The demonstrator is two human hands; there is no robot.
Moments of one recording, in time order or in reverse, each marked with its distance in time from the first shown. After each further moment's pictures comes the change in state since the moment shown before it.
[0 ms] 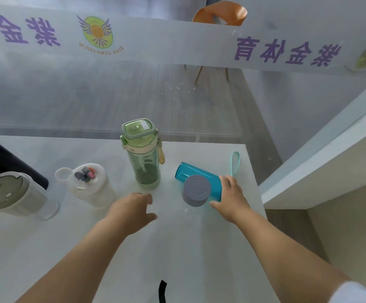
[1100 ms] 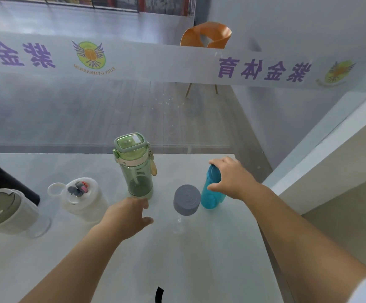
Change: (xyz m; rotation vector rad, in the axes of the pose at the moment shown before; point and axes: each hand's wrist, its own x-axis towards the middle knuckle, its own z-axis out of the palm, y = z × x) left_hand -0.002 0.010 -0.019 0.021 0.038 0.041; right_hand -0.005 -0.035 -0.103 -0.134 0.044 -0.175
